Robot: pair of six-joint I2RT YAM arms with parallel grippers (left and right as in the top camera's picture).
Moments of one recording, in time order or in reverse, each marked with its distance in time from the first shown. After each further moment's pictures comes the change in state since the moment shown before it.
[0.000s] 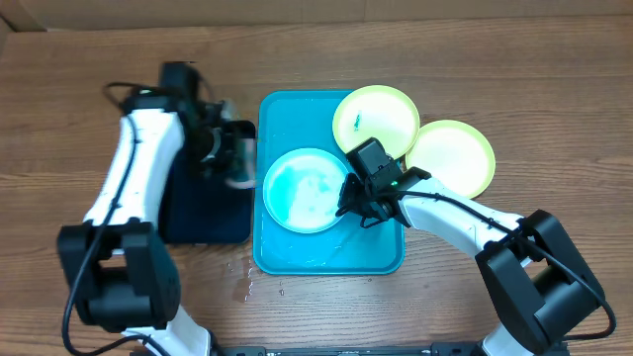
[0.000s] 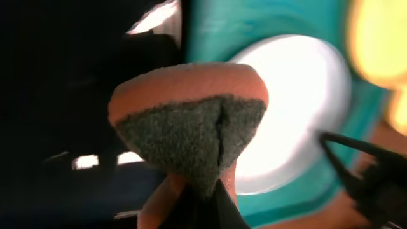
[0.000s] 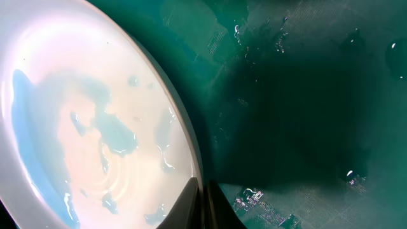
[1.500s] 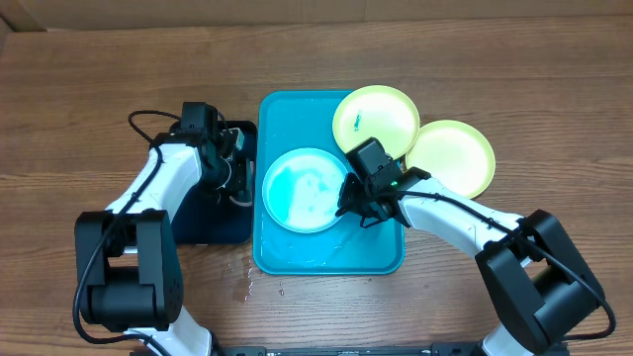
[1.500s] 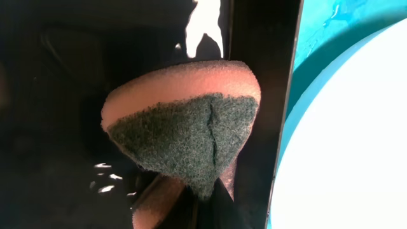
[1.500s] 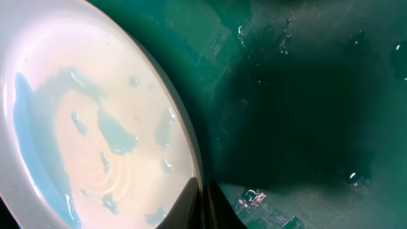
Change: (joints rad) left arm -0.041 -0.003 -0.353 0.436 -0.113 0.080; right arm 0.000 0.000 0.000 0.005 0.000 0.000
